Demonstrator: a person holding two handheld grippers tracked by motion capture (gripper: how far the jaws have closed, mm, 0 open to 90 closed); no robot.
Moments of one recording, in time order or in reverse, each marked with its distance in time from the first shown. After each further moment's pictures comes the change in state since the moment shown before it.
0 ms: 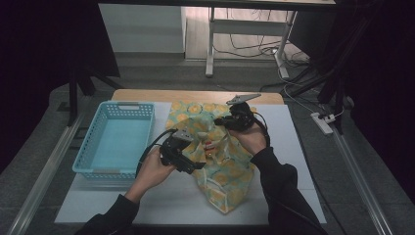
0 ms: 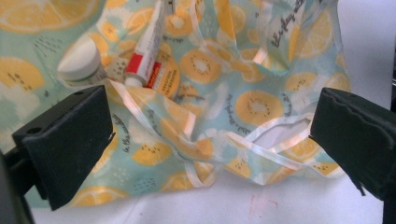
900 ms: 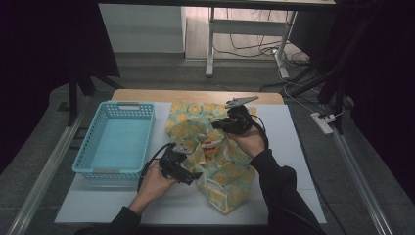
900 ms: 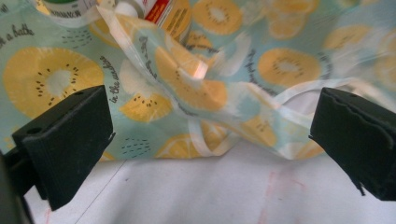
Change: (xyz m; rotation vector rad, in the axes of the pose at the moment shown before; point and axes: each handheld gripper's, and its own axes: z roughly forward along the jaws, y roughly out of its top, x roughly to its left) left arm -0.006 -0.038 0.031 0.060 0.072 -0.045; right arm 0.008 -0.004 0.004 0.009 0.022 -0.012
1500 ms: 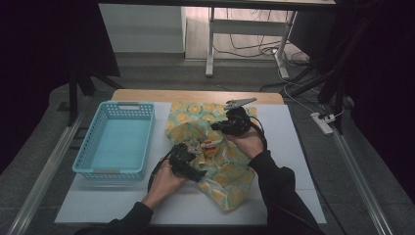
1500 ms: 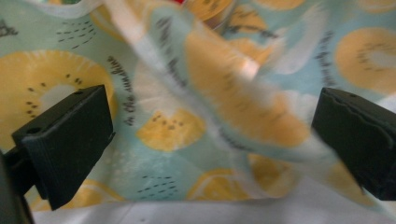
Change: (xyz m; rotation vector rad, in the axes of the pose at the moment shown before) left arm 0.011 0.005 0.043 0.094 0.137 -0.015; right arm 0.000 -0.005 0.006 0.012 0.003 0.003
